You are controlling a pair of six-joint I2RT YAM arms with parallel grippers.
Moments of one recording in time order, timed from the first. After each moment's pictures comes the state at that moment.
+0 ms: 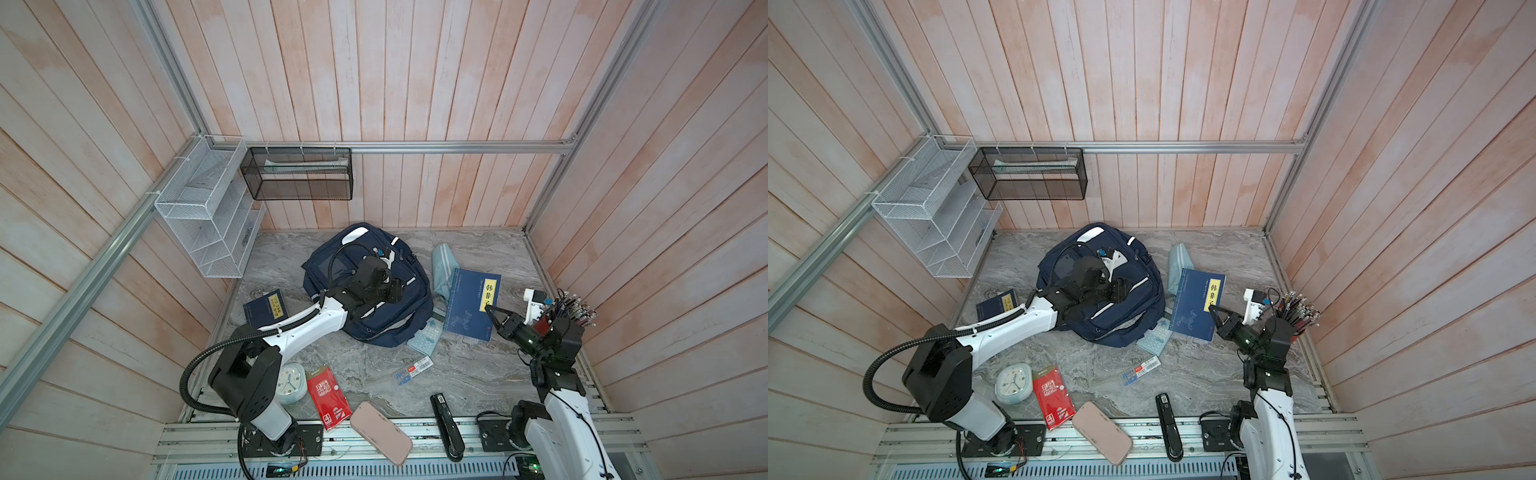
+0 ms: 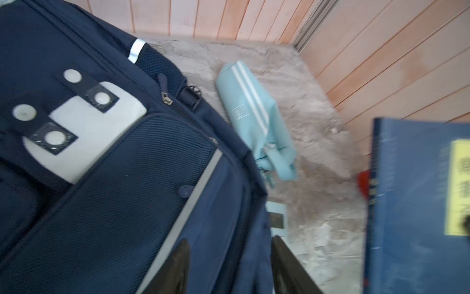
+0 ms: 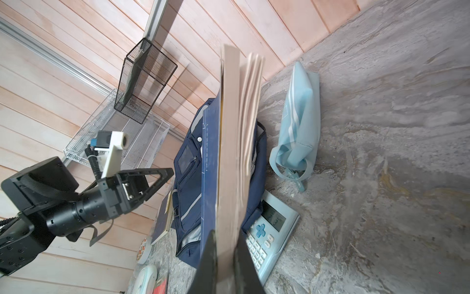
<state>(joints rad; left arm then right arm) -0.69 1.65 1.15 -0.15 0.00 -0.35 -0.21 0.66 0.27 0.15 -0.82 0.71</state>
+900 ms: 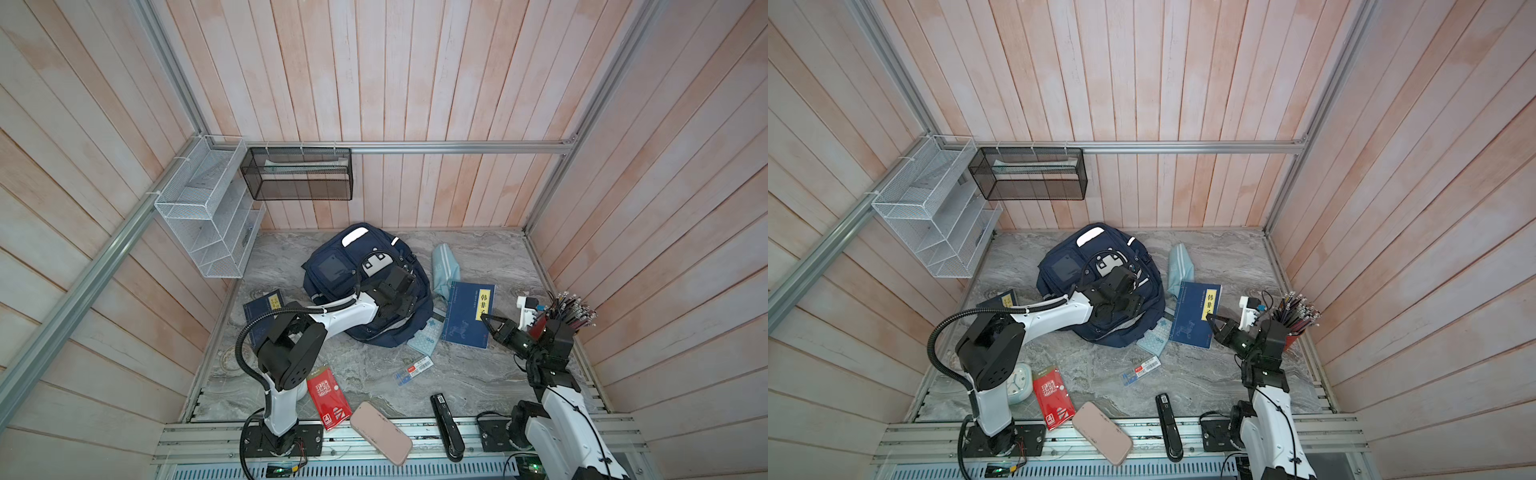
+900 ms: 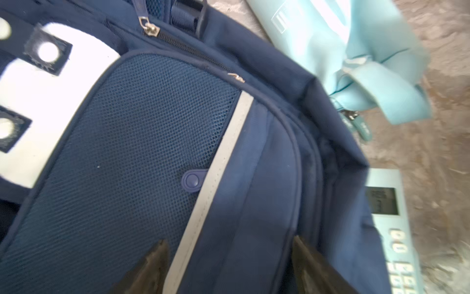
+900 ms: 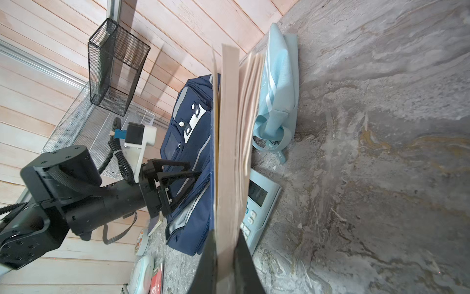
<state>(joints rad) -0.75 1.92 1.31 -0.28 -0.16 -0.18 -0.21 0.73 0.22 0.14 -0.83 0.69</state>
